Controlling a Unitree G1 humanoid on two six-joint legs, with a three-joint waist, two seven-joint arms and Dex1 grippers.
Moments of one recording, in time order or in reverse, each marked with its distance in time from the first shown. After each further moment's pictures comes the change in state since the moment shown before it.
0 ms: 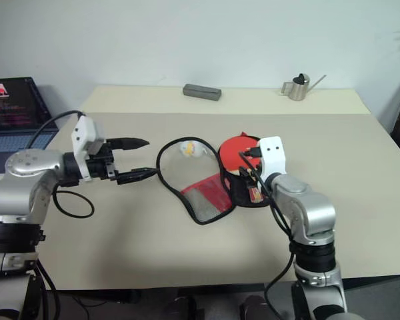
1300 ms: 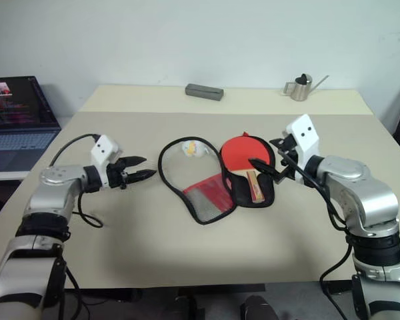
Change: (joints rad) left arm -0.139 -0.145 -0.069 0.523 0.230 -0.220 0.130; right arm 0.012 -0.432 -0.013 0.017 0.202 -0.306 0.450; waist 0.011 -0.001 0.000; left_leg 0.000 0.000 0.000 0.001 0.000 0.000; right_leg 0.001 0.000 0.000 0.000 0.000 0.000
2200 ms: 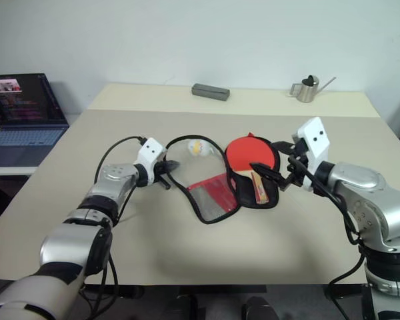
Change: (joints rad) left arm -0.267 -0.255 -0.020 0.478 0.187 -0.202 0.239; right arm 0.091 -0.045 -0.097 -0.133 0.156 0.036 -0.016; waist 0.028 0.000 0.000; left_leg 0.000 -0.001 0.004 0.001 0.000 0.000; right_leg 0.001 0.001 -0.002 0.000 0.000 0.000
